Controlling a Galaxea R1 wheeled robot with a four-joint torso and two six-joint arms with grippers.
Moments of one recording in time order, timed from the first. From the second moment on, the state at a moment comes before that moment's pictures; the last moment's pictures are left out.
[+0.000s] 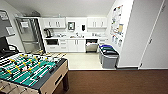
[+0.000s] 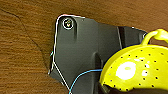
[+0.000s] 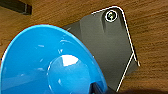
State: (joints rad) left arm 1.50 2.77 -2.47 0.93 -0.07 -1.10; right arm -1.51 2.75 -2.36 -0.29 0.04 0.43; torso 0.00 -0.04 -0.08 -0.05
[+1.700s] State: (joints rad) left arm 1.51 2.75 -2.47 0.94 -0.09 -1.10; right arm -1.50 2.72 -2.38 -0.30 0.04 0.43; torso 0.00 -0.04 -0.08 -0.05
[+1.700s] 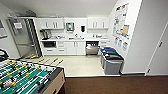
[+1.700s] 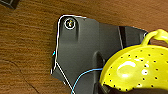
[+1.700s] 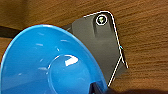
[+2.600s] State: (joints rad) left arm 1.51 2.75 -2.47 0.94 -0.10 -1.10; right arm -1.50 2.73 -2.38 -0.30 0.05 0.43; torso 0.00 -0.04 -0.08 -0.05
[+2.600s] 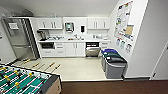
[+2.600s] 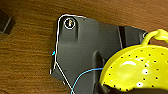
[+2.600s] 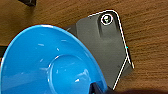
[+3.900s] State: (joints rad) left arm 1.51 2.76 -2.47 0.94 -0.10 -1.10; right arm -1.50 2.74 -2.38 -0.30 0.04 0.43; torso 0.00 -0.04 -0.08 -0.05
